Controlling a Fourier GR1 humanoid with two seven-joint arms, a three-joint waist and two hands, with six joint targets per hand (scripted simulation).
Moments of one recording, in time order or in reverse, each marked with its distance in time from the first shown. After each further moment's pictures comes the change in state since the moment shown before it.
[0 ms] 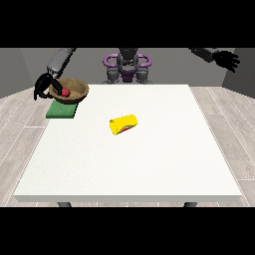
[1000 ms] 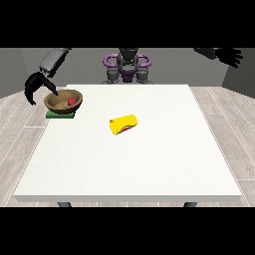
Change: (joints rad) left arm -0.028 0.044 -0.006 -0.030 0.042 -0.052 0.035; right arm -0.102 -0.107 -0.072 0.187 -0.027 0.028 0.004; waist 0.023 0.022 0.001
